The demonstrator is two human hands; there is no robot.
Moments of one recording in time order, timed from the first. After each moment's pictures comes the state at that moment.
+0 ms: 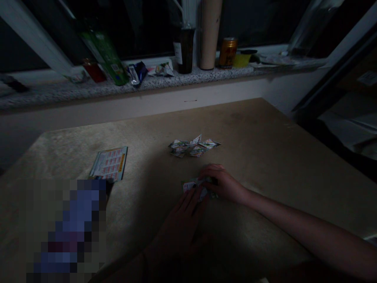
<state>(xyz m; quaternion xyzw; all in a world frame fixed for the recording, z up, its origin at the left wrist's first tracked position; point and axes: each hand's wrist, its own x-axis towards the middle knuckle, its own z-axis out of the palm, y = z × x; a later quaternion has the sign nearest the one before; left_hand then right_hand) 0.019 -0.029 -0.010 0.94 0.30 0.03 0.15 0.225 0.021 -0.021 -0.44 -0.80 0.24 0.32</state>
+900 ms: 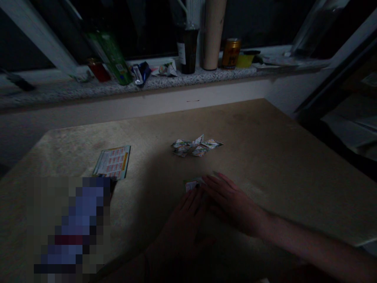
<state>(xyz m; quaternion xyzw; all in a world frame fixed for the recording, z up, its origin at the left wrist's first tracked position) 0.018 -0.031 -0.012 0.94 0.30 0.05 0.17 0.224 -0.033 -0.007 -0.42 -0.88 0.10 0.17</state>
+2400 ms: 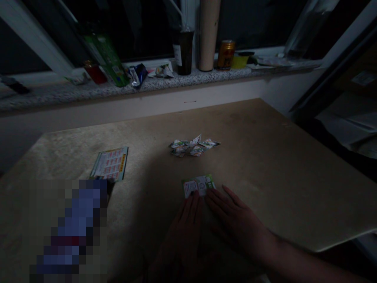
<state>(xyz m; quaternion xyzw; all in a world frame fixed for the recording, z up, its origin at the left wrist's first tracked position) 0.023 -0.059 -0.015 0.93 0.36 0.06 0.06 0.219 -0.076 -0.019 -0.48 -0.87 0.06 0.11</state>
